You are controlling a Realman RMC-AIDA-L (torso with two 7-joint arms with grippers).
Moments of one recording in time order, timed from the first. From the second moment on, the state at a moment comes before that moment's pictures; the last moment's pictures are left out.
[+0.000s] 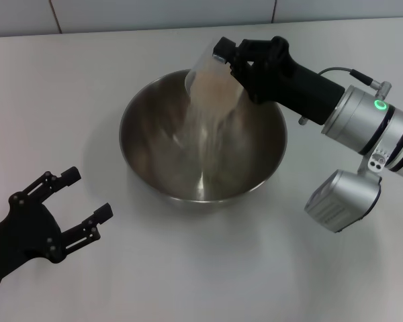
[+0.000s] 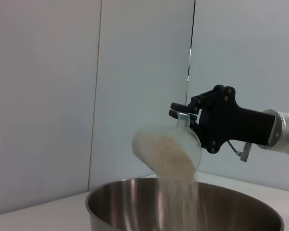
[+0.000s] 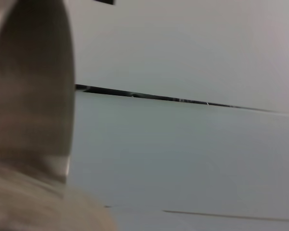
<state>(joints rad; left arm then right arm) -0.21 -2.06 0.79 0.32 1.56 1.65 -0.71 0.71 2.09 -0.60 -0.03 -1.48 -1.44 -1.12</state>
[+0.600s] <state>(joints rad) -0.21 -2.06 0.79 0.32 1.56 1.65 -0.71 0.71 2.09 -0.66 -0.02 -1.49 -1.44 -1.47</state>
